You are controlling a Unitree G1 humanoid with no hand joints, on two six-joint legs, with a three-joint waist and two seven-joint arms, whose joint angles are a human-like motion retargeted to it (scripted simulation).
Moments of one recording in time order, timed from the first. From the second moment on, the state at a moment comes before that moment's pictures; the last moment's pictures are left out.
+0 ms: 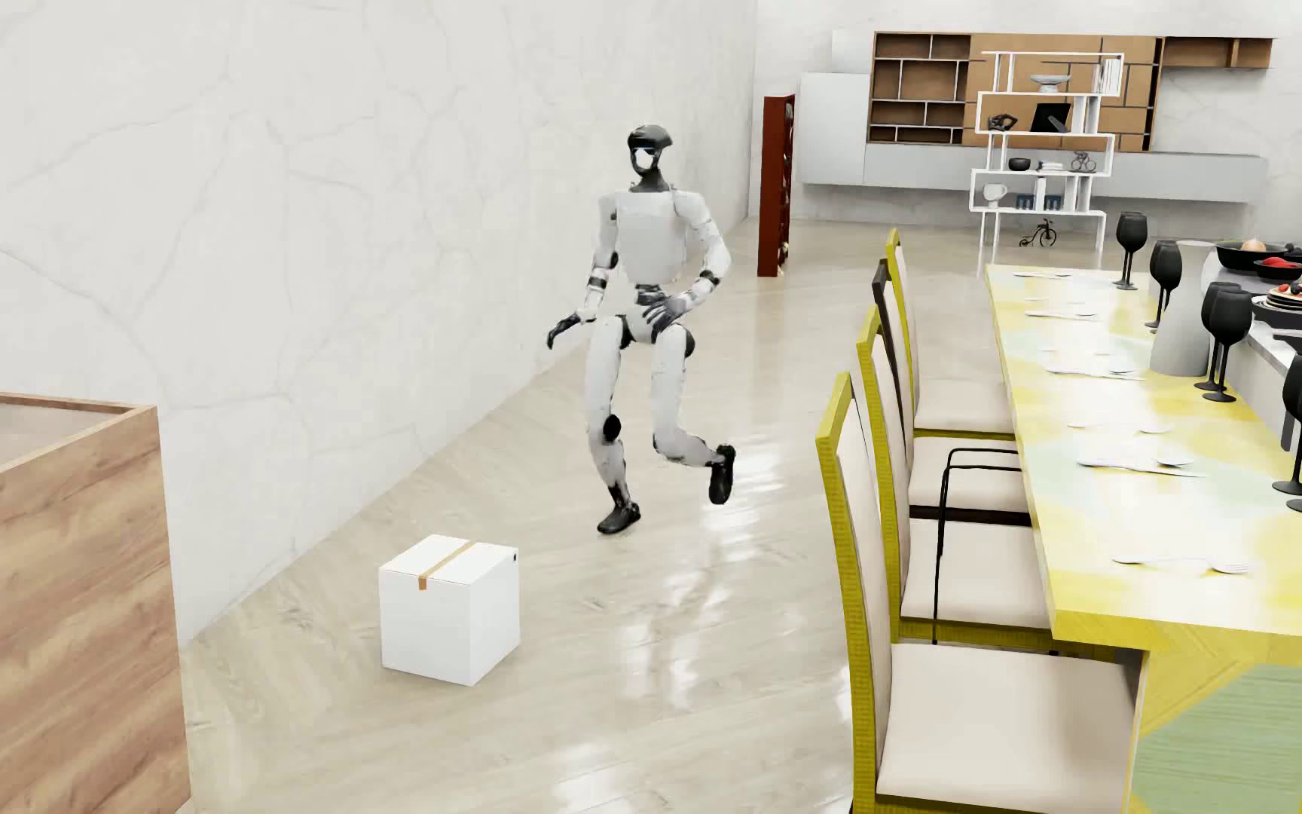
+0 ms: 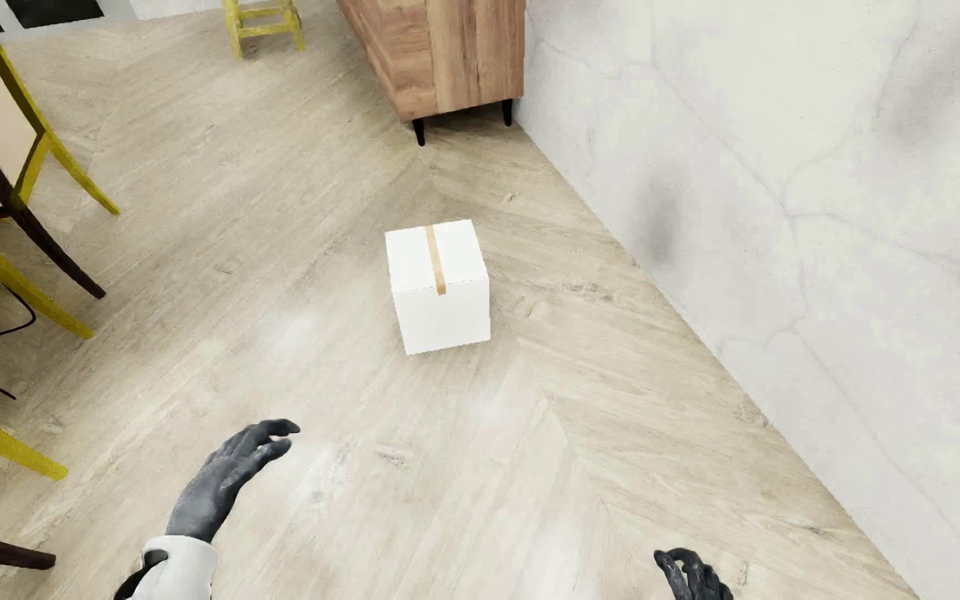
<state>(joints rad) -0.18 -0.26 -0.02 0.10 0.10 0.01 -0.07 -0.03 0.16 1.46 0.75 0.09 0.06 -0.08 -0.36 0.53 -0.23 -0.18 -0.15 -0.32 0.33 0.42 1.01 0.38 -0.34 -0.33 -0.13 0.40 -0.79</state>
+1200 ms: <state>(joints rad) -1.24 -1.41 -0.04 0.44 -0.07 0.09 -0.21 0.33 0.92 2.33 2.22 -0.24 -1.71 -0.73 -0.73 0.58 -0.67 -0.27 0.07 -0.09 1.17 0.33 0.35 0.39 -0.43 -0.21 -0.15 0.88 -0.71</state>
